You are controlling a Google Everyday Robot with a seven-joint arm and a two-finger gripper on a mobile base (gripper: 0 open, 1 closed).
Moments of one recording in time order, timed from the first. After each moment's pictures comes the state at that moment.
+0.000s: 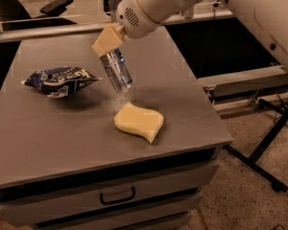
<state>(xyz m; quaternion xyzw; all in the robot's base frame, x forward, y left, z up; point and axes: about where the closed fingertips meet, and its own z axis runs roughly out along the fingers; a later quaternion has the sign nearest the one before) 0.598 0.080 0.978 -0.46 0.80 0.24 0.32</state>
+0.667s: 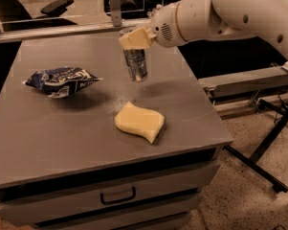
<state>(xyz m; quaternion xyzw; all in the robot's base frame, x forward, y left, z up) 0.626 0.017 0.983 -0.41 0.74 0.24 0.47</state>
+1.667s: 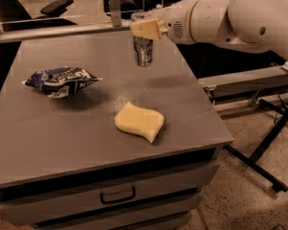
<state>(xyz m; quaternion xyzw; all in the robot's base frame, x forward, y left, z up) 0.651 -0.013 1.007 -0.37 0.70 0.23 0.57</state>
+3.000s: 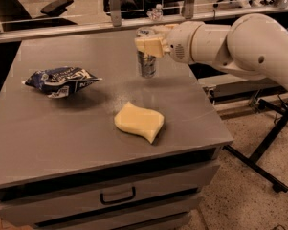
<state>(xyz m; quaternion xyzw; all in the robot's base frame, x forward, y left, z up) 0.647 -0.023 0.970 -0.36 0.69 0.22 0.59</state>
